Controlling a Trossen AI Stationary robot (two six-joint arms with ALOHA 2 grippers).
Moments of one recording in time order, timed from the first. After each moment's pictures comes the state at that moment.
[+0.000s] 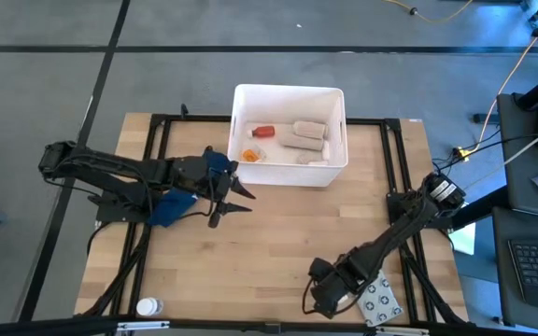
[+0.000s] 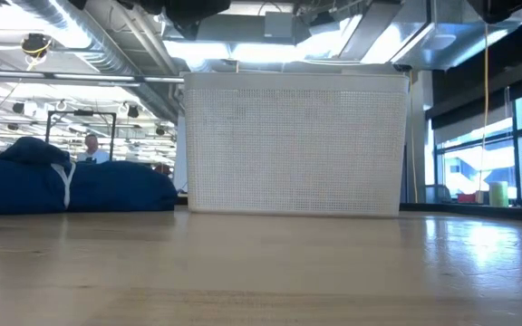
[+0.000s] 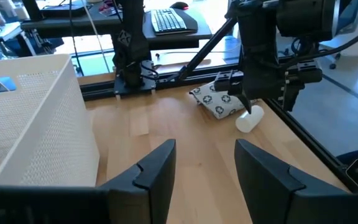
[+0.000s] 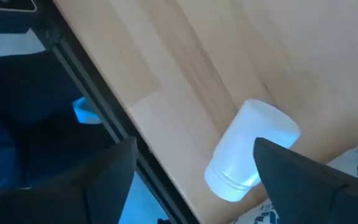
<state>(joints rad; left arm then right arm) -0.05 1.13 0.76 0.10 0.15 0.06 0.70 1.84 1.33 -0.74 -0.12 1.29</state>
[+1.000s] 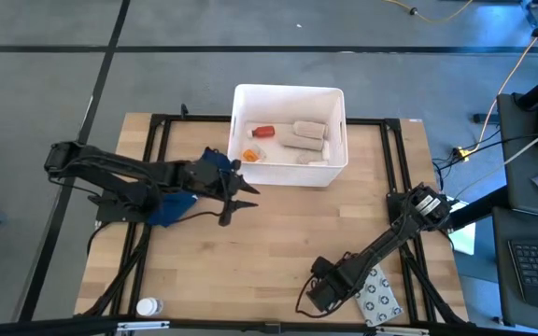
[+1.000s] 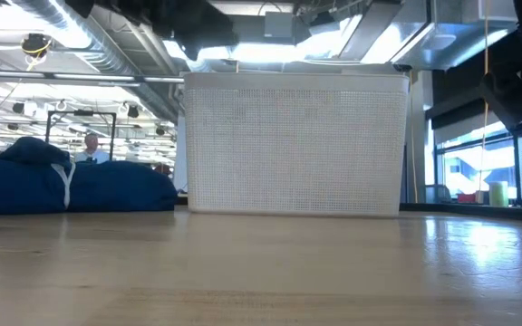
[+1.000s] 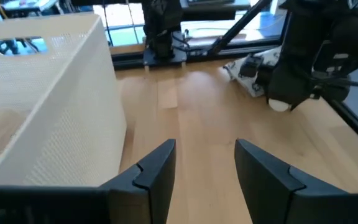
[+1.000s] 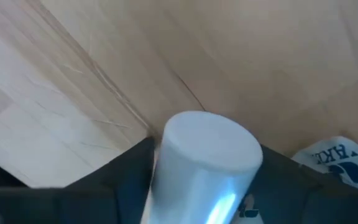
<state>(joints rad) -0.05 1.21 0.76 0.09 0.01 0.05 0.71 2.01 1.33 -0.87 -0.12 1.35</state>
